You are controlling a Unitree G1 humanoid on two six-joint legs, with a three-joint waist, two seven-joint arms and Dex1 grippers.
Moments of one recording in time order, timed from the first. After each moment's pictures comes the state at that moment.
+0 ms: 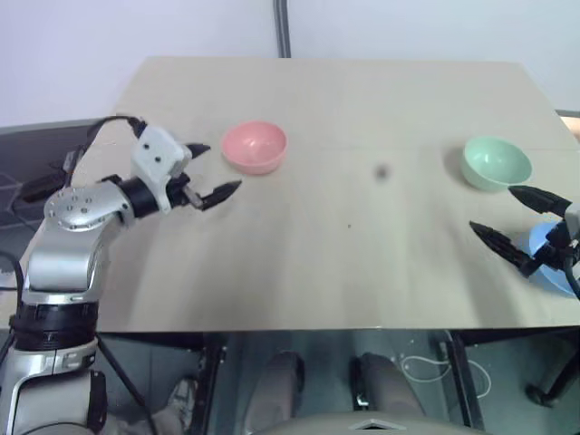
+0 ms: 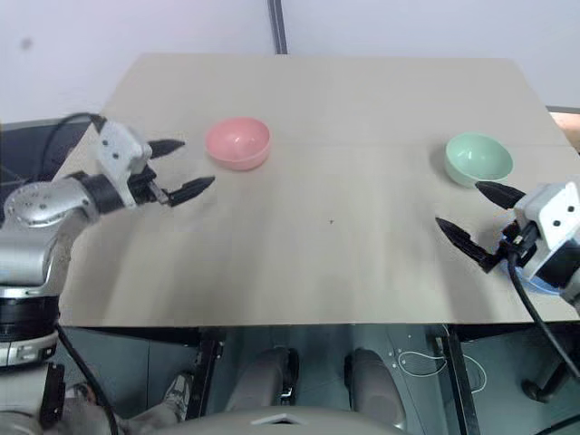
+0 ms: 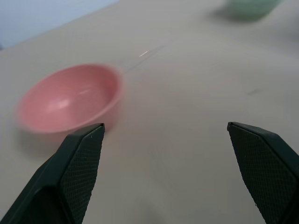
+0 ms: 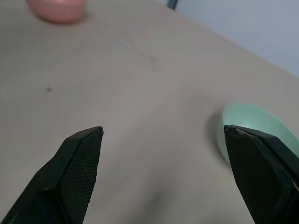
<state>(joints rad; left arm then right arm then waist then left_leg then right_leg) -0.40 0.85 0.16 -0.11 -0.32 0.38 -0.83 0.14 -0.77 -0.55 -0.58 0.54 0.47 0.77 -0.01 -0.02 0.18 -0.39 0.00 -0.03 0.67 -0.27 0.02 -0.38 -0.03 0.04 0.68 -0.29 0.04</state>
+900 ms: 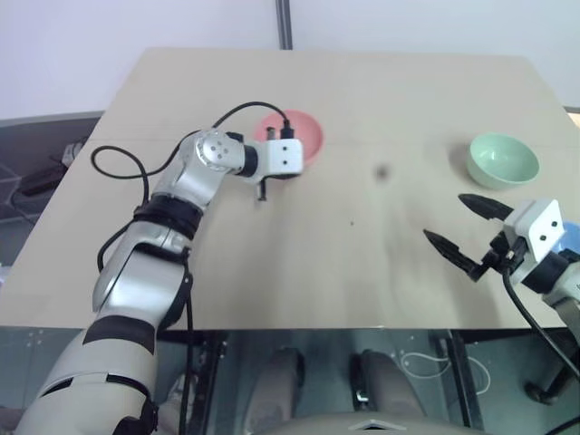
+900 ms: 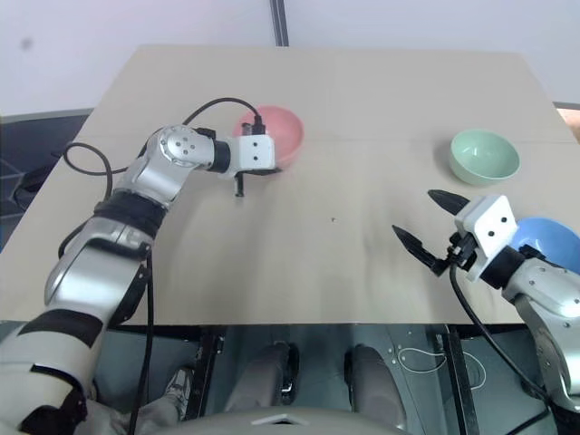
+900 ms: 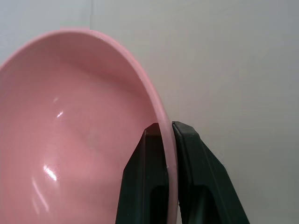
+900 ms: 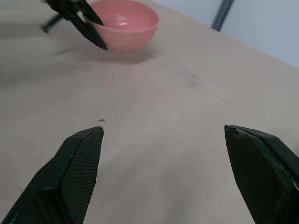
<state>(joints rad) -1.03 0.57 -0.38 0.57 0.13 -0.20 -1.17 0.14 -0.68 -0.34 -0.65 0.46 0.41 0.64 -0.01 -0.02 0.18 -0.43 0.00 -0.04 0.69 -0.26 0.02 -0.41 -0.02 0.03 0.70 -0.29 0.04</state>
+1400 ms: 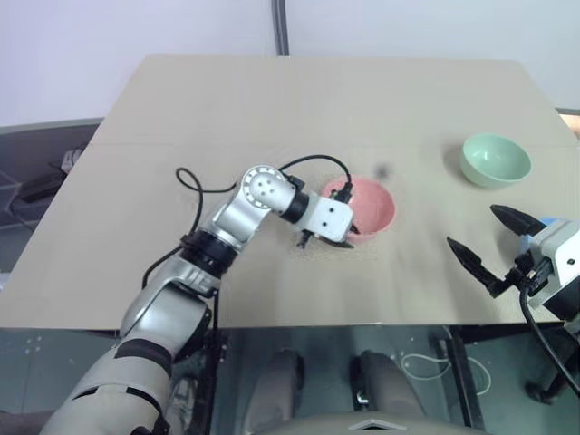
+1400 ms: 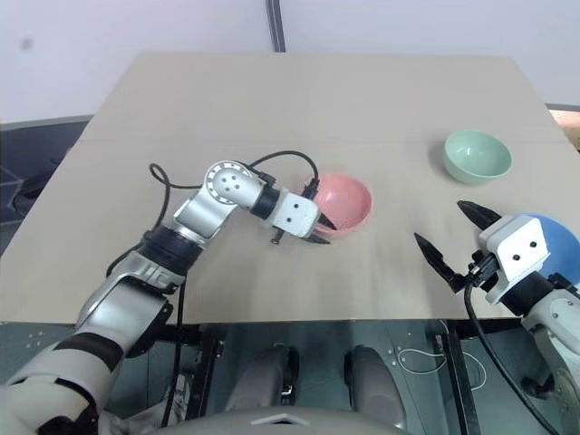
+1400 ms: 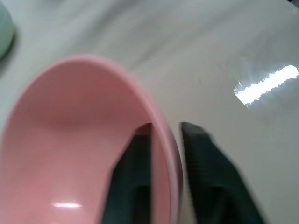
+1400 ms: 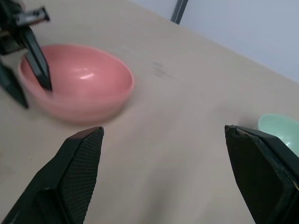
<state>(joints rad) -0.89 0.43 -0.49 0.36 0.05 -0.22 -1.37 0.30 -0.63 -0.43 -0.80 0.43 0.42 0.55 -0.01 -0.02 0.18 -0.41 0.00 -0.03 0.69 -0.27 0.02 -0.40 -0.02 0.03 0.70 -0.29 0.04</state>
